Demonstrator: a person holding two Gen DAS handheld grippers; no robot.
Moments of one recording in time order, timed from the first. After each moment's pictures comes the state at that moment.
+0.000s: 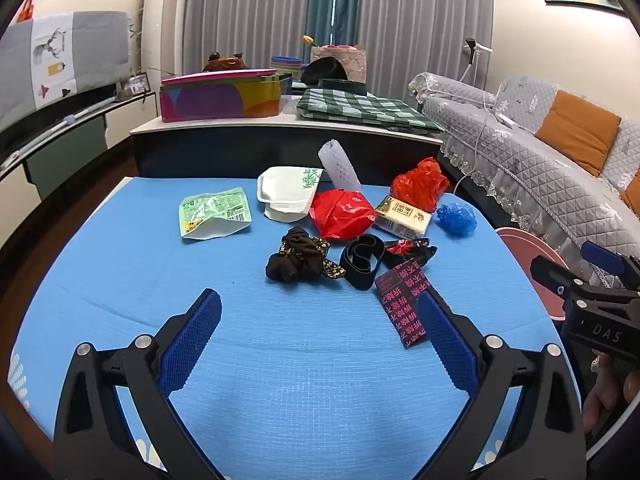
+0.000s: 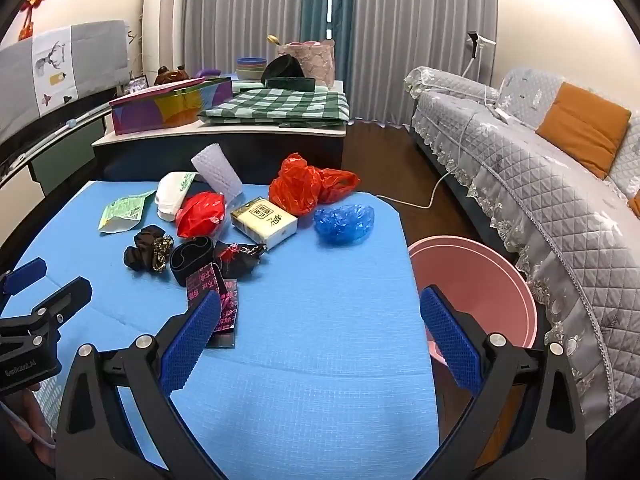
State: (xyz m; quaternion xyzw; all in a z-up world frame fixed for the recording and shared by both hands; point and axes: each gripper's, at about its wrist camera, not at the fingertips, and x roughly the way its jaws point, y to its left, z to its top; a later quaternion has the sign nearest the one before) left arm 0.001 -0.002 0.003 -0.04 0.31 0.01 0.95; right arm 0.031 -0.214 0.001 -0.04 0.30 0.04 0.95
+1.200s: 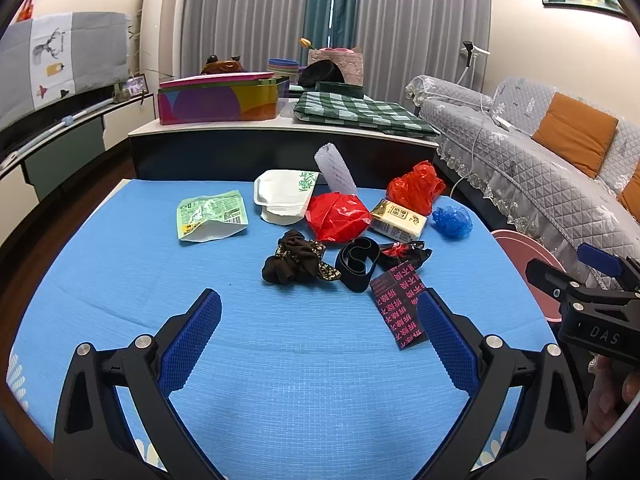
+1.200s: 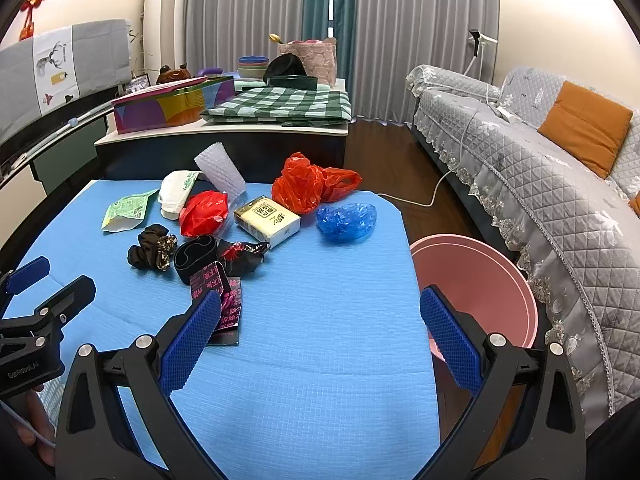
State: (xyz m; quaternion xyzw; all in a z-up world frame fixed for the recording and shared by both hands) left arm -0.001 -0.004 0.004 -0.04 0.30 0.01 0.95; right arm 0.028 -0.215 0.002 -0.03 0.30 0.05 0.95
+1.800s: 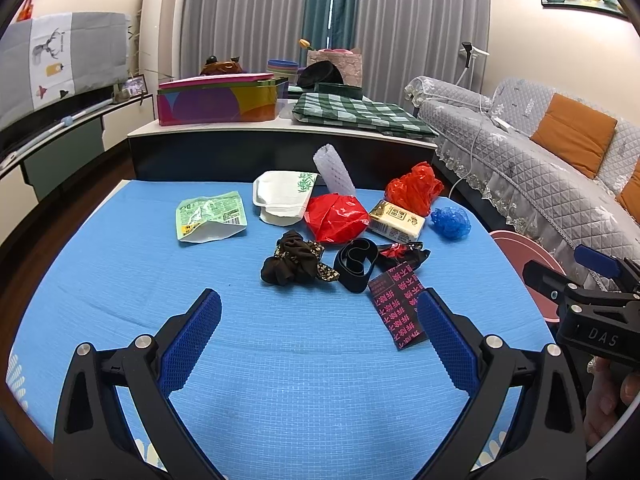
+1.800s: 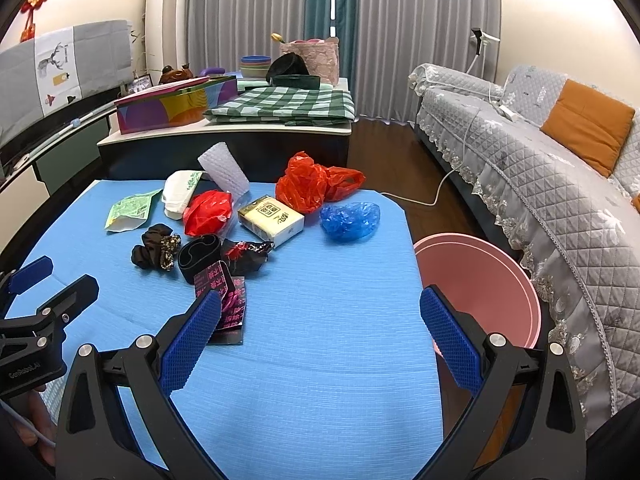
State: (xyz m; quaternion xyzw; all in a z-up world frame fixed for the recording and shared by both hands) left arm 0.000 -0.005 0.005 -0.04 0.30 0.01 0.95; right arm 0.028 -0.213 0.001 -0.03 0.30 0.05 0.95
